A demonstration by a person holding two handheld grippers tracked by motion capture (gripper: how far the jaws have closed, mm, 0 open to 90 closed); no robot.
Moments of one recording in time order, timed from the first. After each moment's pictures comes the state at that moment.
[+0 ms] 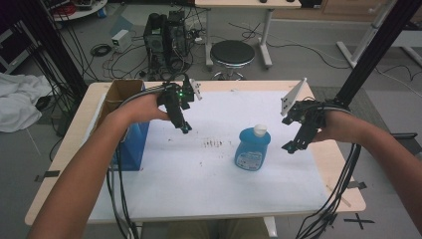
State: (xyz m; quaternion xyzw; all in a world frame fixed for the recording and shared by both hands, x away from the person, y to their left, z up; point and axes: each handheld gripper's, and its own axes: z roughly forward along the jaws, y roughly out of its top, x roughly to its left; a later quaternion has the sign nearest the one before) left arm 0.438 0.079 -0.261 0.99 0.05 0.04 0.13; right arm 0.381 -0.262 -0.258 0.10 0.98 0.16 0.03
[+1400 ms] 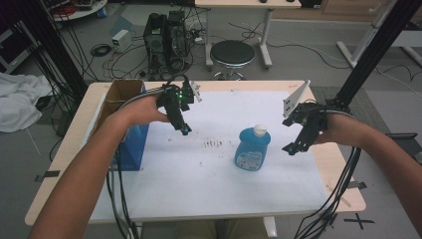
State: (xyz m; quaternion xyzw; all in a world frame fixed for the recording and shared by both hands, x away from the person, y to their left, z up) left arm 0.434 0.079 -0.263 0.99 0.06 0.04 0.13; right arm 0.378 -0.268 -0.264 0.11 0.98 0.18 0.03
